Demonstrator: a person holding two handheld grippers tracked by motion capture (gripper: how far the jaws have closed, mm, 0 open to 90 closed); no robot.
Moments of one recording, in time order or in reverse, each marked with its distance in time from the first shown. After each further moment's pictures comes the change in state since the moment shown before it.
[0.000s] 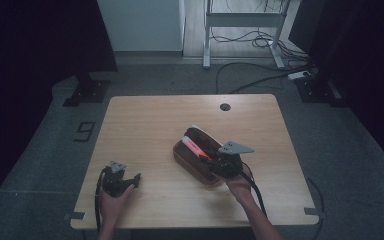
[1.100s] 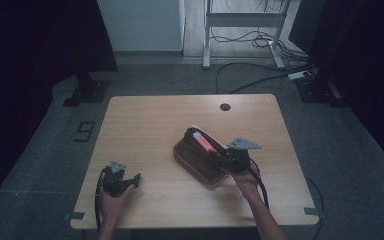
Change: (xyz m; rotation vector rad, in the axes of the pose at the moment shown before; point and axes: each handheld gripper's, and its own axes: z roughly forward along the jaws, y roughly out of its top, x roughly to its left) left arm 0.000 0.000 0.000 -0.001 0.000 -0.001; right arm -0.031 -0.006 -0.002 0.014 -0.080 0.022
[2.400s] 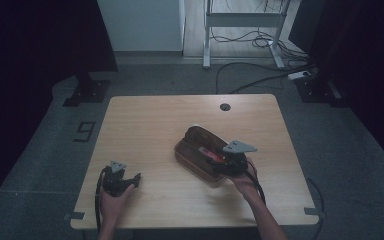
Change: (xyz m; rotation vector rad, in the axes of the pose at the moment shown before) left arm 0.000 0.001 0.001 -0.001 0.001 -0.003; right arm 0.012 -0.002 0.000 0.023 0.004 -0.072
